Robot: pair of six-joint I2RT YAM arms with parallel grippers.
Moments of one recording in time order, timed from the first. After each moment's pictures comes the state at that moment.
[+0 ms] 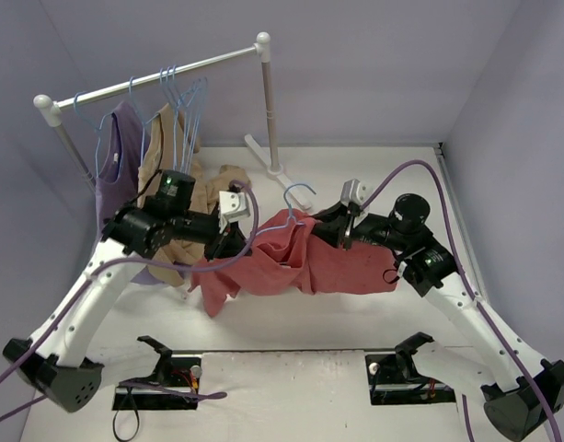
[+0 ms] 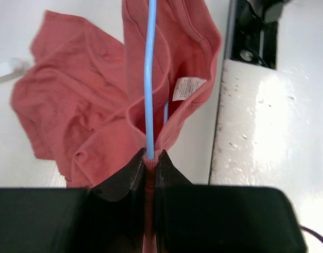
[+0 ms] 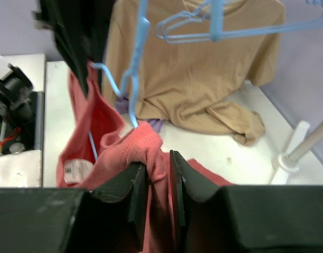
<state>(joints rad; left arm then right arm) -0.49 1.15 1.34 -0.94 0.84 0.47 0.50 0.94 0.87 0.03 -0.77 -0.16</state>
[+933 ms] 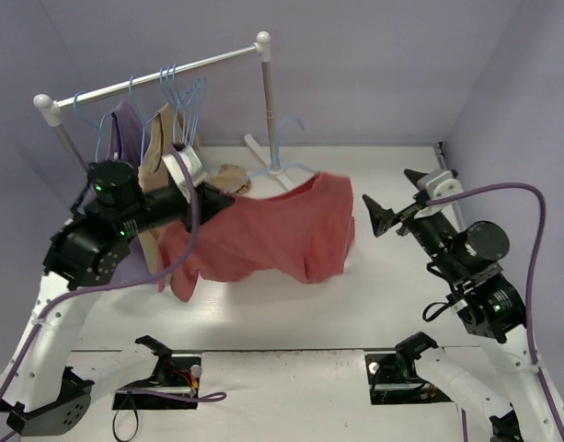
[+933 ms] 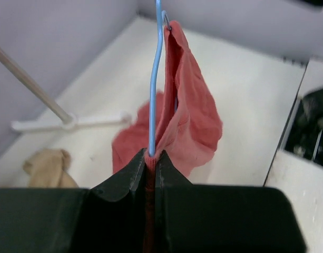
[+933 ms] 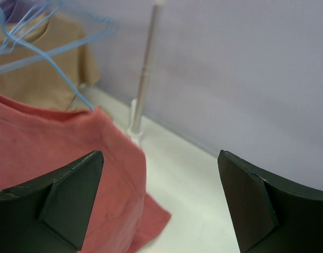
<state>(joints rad) -0.50 1.00 1.49 -0.73 0.53 0.19 0.47 0.69 1.06 -0.26 -0.07 -0.25</state>
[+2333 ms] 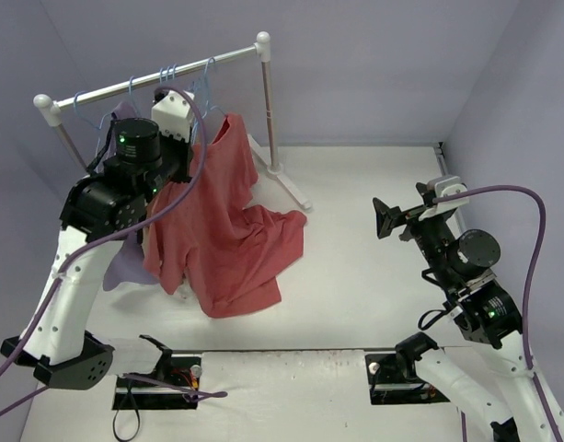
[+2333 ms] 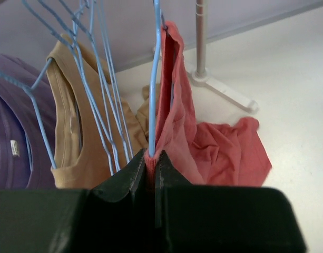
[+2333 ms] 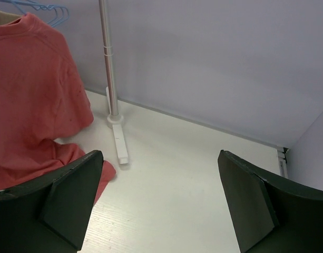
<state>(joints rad) -0.49 1.28 1.89 -0.94 -0.22 0.04 0.47 0.63 0.98 -0.28 0.15 -0.13</state>
